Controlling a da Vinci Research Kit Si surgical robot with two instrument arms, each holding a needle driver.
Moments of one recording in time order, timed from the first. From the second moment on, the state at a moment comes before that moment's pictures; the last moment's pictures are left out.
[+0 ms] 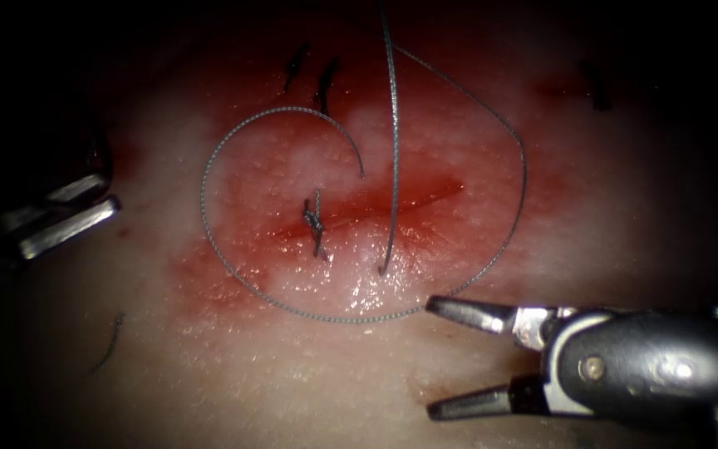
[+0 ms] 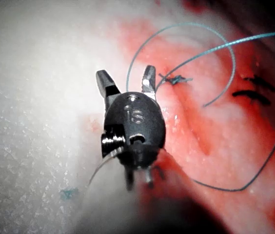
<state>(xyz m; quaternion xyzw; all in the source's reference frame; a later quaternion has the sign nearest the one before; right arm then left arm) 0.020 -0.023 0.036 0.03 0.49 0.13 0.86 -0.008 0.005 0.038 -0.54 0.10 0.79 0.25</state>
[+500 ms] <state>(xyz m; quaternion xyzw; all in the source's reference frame) 0.021 -0.021 0.050 0.07 0.45 0.24 0.86 -0.009 0.005 0.039 -0.55 0.11 0.79 0.25</state>
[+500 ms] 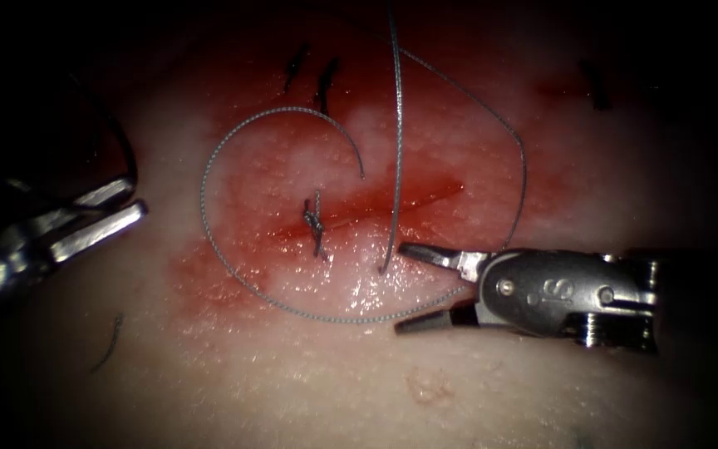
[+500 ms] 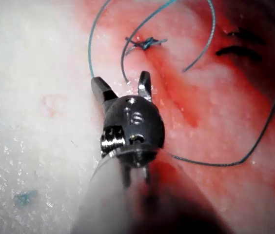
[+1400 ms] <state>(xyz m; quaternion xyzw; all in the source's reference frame) 0.024 -0.026 0.040 0.09 0.45 0.14 0.88 -0.008 0.006 0.042 -0.55 0.10 0.79 0.23</state>
